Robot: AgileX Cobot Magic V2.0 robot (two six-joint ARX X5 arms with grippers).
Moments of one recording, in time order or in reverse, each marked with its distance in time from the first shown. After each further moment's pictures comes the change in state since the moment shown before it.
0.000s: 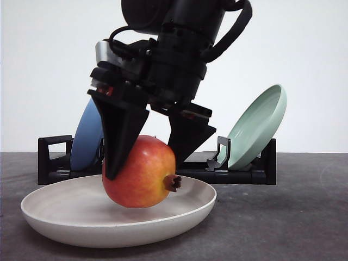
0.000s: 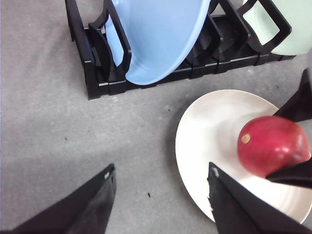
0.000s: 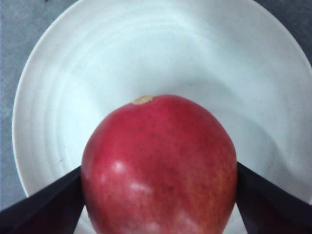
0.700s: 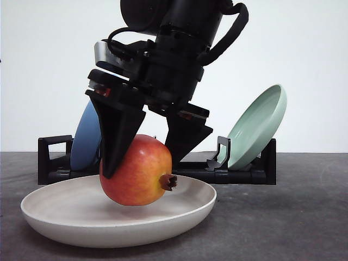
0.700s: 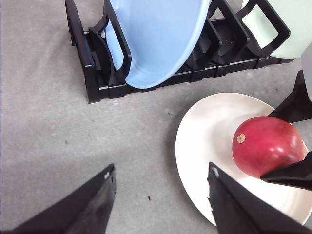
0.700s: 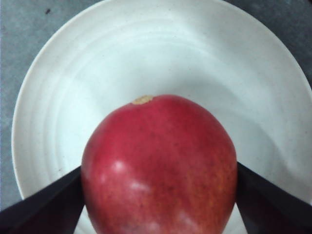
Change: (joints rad) left_arx 0.000 0.000 0.000 0.009 0.000 0.000; right_arx 0.000 0.002 0.000 0.024 0.002 0.000
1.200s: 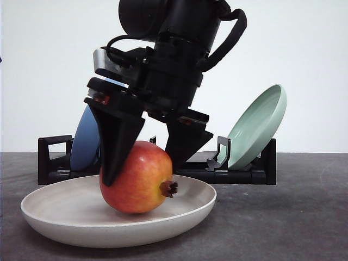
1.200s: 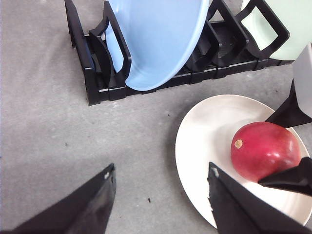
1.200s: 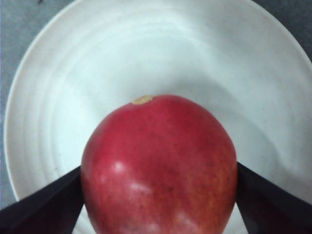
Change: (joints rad) left_arx 0.000 0.000 0.000 0.006 0.000 0.000; right_arx 0.006 0.019 0.000 -0.002 0.000 0.001
